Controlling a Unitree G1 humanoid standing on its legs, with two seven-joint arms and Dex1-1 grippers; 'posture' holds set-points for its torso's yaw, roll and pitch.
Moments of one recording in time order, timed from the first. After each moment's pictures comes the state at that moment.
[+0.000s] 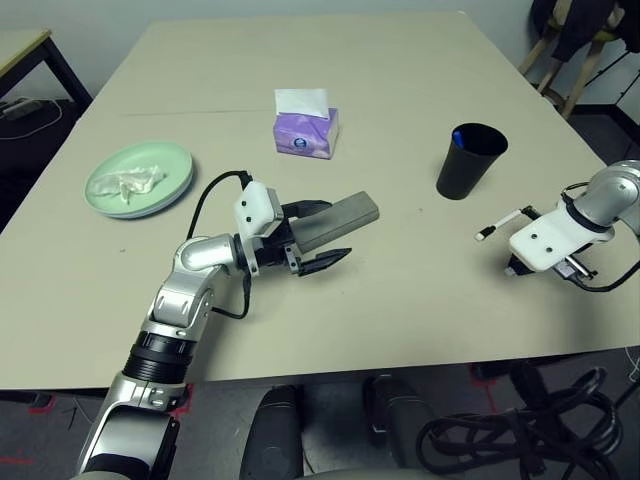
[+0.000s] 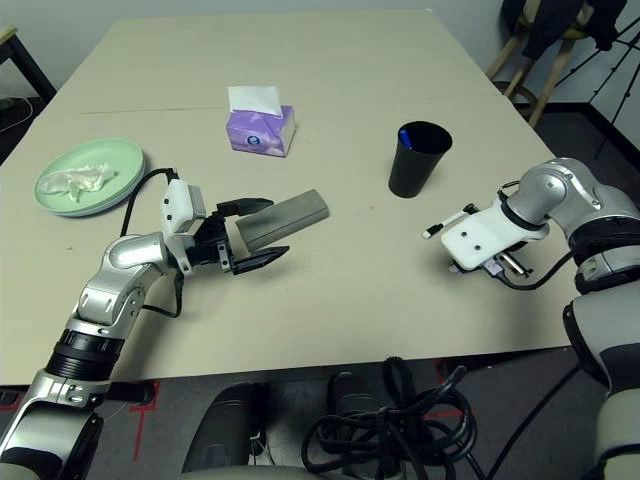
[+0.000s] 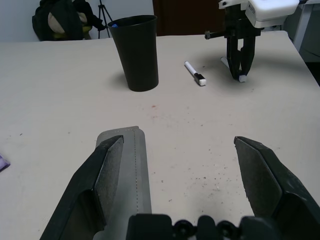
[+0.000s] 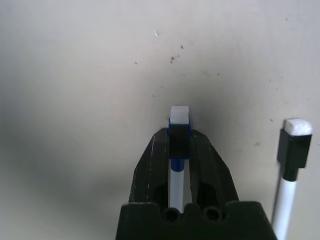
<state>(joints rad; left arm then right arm) -0.41 0.46 -0.10 0.02 -0.31 0.11 -1.02 -1.01 -0.87 0.48 1.09 -0.31 -0.83 1.59</state>
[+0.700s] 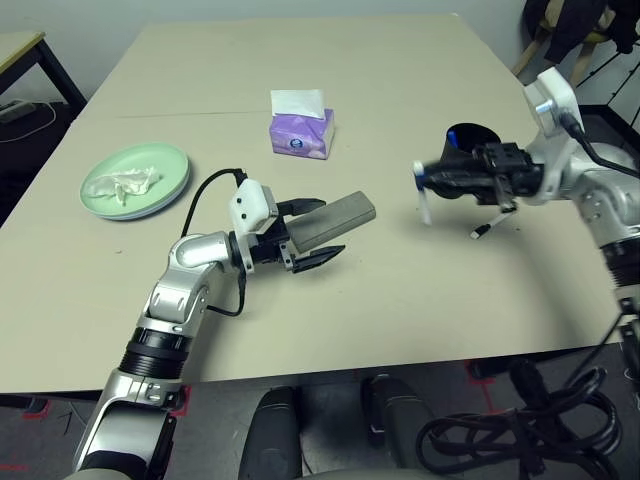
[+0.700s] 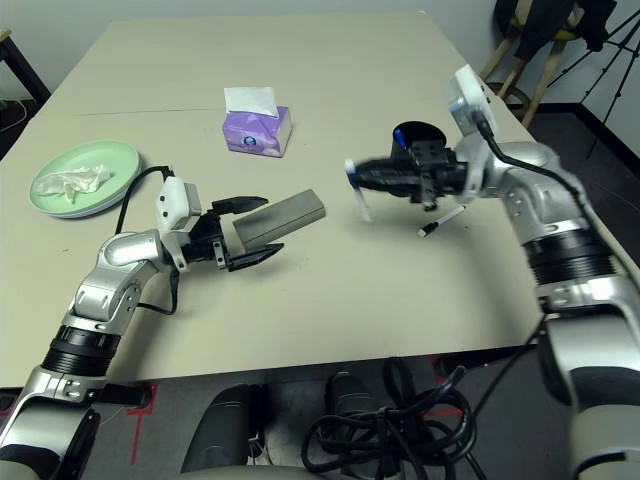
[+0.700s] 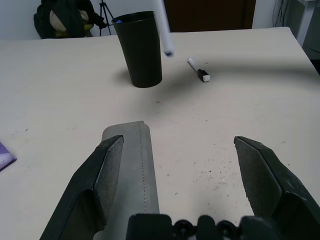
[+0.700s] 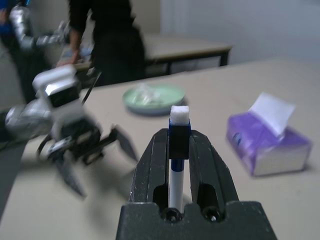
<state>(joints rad) -0.42 0.47 -0.10 0.06 -0.31 0.08 -1.03 -0.78 -0.51 -0.07 0.33 0.65 0.22 1.07</state>
